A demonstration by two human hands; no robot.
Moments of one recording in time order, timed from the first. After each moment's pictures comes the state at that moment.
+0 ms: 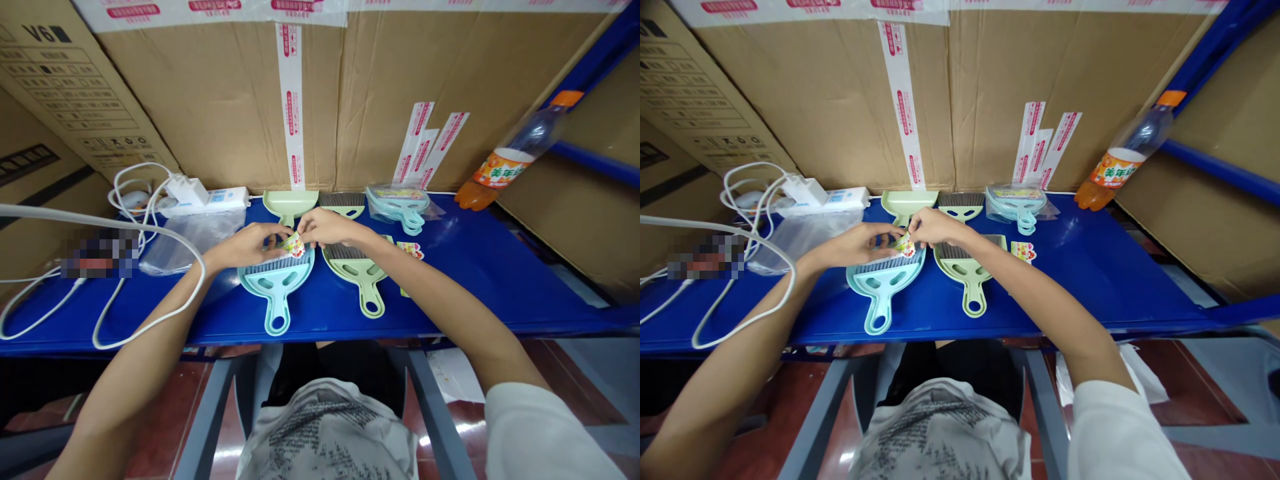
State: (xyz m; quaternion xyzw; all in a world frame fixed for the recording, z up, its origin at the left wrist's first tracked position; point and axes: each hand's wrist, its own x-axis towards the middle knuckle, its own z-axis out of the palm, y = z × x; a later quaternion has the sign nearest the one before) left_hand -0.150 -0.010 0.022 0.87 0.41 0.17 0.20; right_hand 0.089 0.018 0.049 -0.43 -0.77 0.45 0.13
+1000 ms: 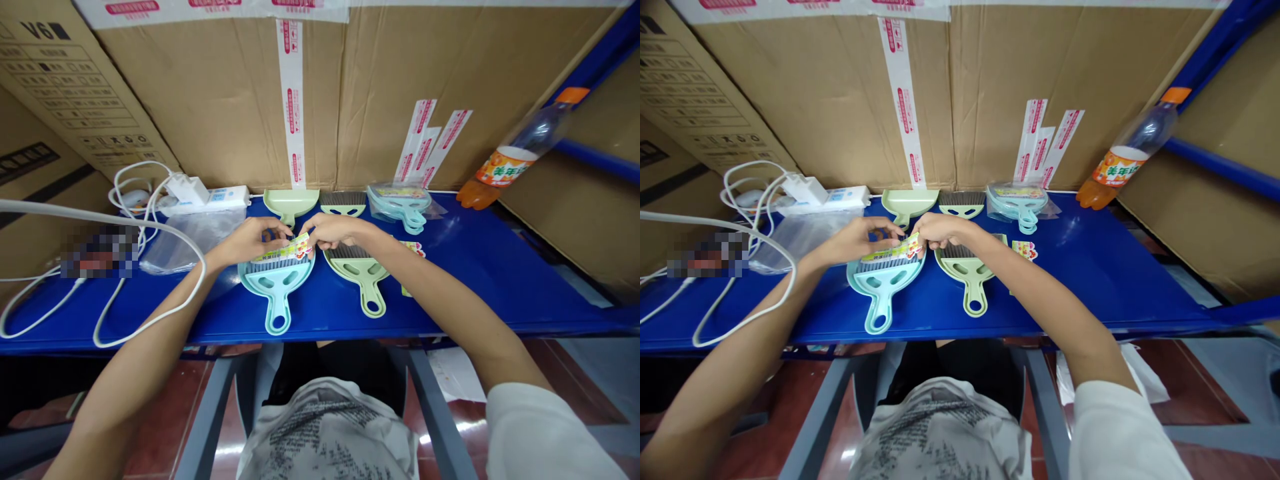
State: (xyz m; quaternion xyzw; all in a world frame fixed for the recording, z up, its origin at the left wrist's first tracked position) left_hand -0.150 -0.004 0.016 0.85 0.41 0.24 0.23; right_hand 0.093 0.021 0.054 -0.46 -0.72 0.53 0.03
